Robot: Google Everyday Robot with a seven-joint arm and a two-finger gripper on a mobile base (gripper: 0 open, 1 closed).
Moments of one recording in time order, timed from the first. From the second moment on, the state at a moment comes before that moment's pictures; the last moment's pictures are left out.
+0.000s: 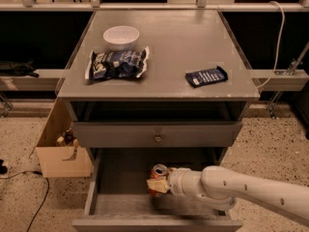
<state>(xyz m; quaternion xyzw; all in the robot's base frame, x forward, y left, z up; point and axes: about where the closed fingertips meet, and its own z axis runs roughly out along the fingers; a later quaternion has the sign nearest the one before) 0.495 -0.014 0.471 -0.29 0.84 0.29 0.34</state>
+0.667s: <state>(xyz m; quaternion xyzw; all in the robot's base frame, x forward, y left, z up) 0.517 -0.050 0.400 -0.27 0.87 0.25 0.31</state>
